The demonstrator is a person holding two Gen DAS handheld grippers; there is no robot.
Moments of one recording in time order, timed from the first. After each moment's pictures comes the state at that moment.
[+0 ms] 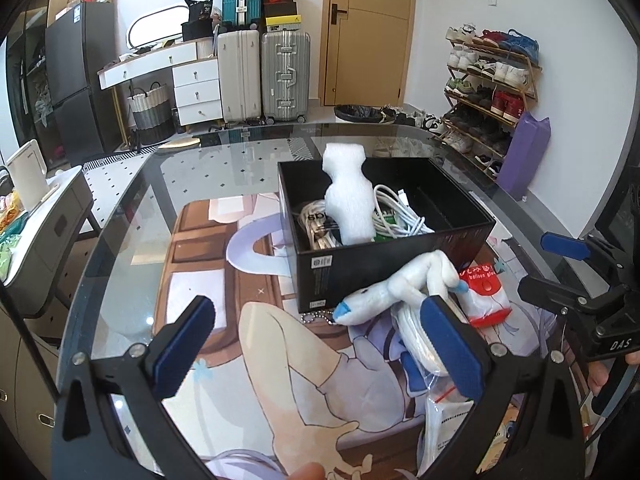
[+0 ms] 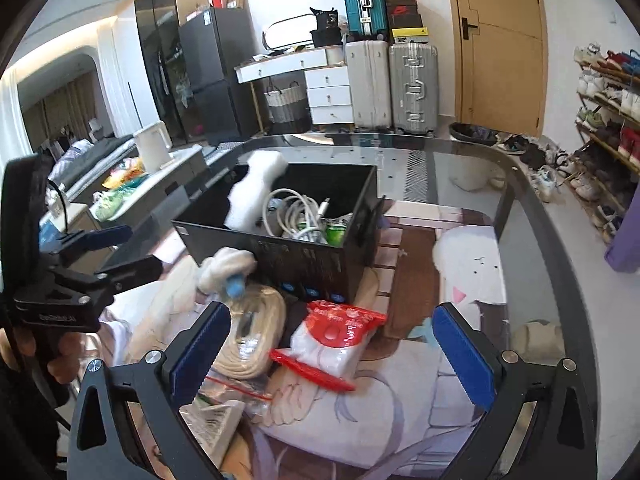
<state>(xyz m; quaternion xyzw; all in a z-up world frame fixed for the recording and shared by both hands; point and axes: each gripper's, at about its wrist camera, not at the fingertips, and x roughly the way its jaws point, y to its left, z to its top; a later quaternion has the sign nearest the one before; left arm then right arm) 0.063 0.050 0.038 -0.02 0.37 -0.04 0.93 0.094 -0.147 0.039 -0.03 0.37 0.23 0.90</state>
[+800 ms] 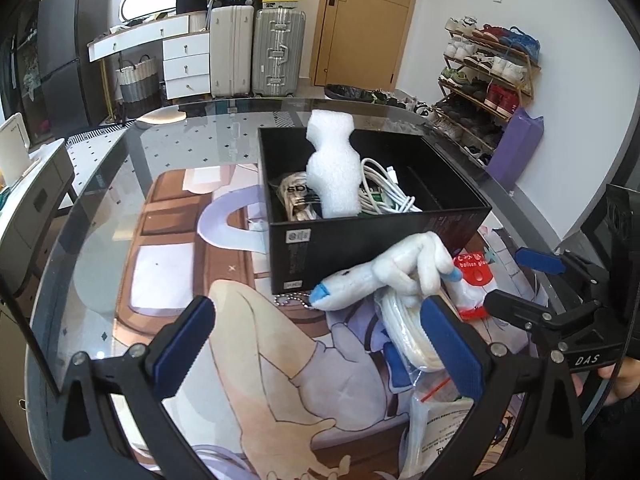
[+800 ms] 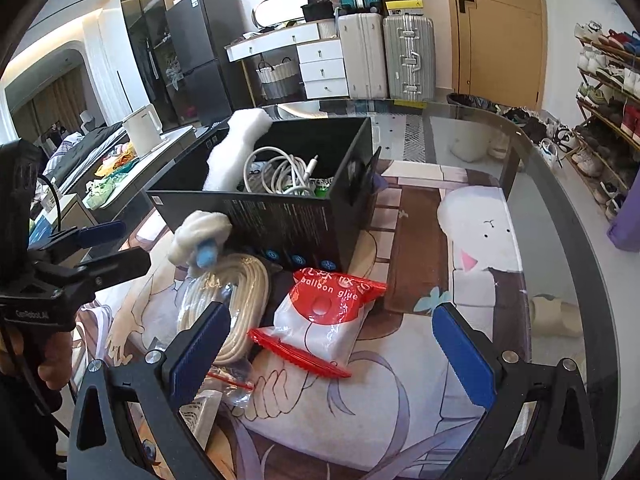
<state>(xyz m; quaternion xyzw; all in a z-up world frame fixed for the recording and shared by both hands) 0.074 0.046 0.018 -0.05 0.40 -0.06 0.91 0.109 -0.146 0.008 -0.02 0.42 0.22 0.88</state>
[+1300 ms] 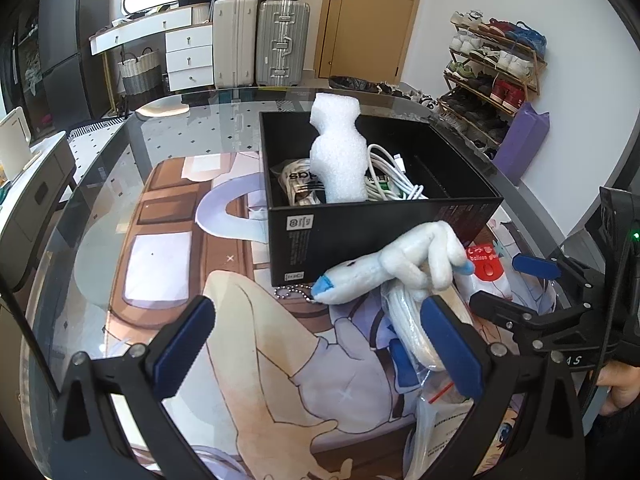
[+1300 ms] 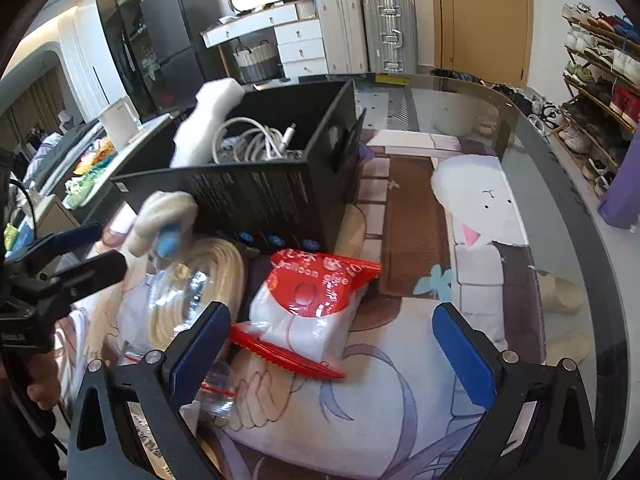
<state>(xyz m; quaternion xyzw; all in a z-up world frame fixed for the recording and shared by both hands) 0.080 0.047 0.007 -0.05 0.42 -0.06 0.91 0.125 -0.138 -0.016 -0.02 0.46 0.18 0.87</state>
